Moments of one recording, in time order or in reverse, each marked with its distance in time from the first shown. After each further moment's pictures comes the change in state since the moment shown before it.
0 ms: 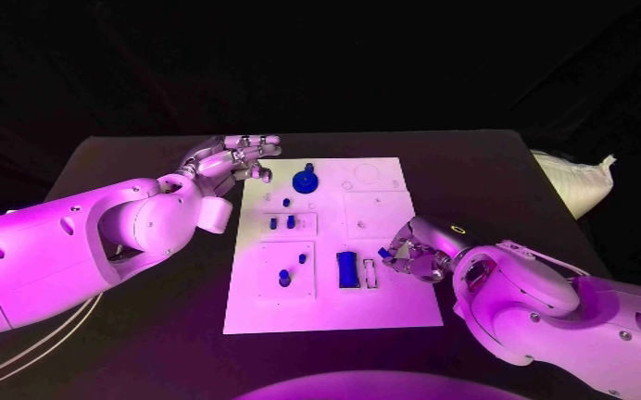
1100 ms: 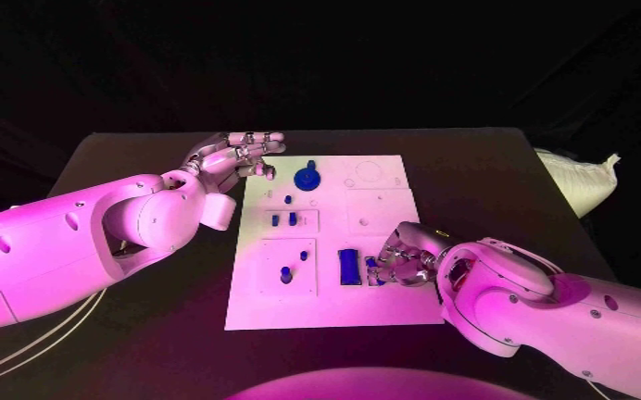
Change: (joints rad) left arm 0.000 0.002 0.000 0.003 -0.002 0.002 0.000; left_hand 0.000 0.000 0.000 0.000 0.000 0.000 0.000 0.000 0.000 0.000 0.000 0.000 0.000 0.000 0.000 0.000 -0.001 0.000 0.000 0.000 0.000 0.000; right arm 0.004 0.079 0.000 -0.055 0.144 0.058 -0.004; right_hand -0.148 -0.030 0.005 0.067 0.137 0.057 -0.021 0.002 0.011 0.024 -0.015 -0.014 0.039 -0.001 -0.008 0.004 0.001 0.000 0.007 -0.007 0.004 0.008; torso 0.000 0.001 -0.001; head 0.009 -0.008
